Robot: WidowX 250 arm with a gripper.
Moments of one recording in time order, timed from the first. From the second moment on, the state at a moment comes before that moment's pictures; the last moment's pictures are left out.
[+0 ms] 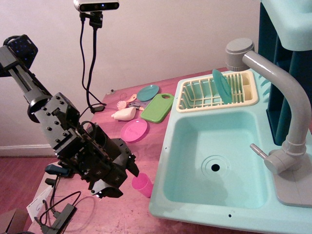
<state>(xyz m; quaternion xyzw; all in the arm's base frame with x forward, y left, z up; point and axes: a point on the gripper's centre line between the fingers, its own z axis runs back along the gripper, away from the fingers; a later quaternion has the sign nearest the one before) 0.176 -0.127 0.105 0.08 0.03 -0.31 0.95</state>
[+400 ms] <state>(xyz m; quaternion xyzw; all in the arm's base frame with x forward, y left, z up) 0.174 -0.128 0.097 0.08 0.05 -0.31 0.95</state>
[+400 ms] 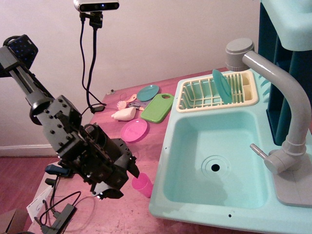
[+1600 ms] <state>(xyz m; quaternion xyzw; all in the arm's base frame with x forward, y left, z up) 0.155 -0.130 0.043 0.04 0.05 -0.30 0.95</state>
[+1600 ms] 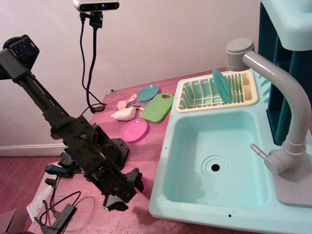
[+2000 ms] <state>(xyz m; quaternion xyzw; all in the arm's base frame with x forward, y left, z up) 0.145 -0.125 0.044 0.05 0.03 -0.29 0.96</state>
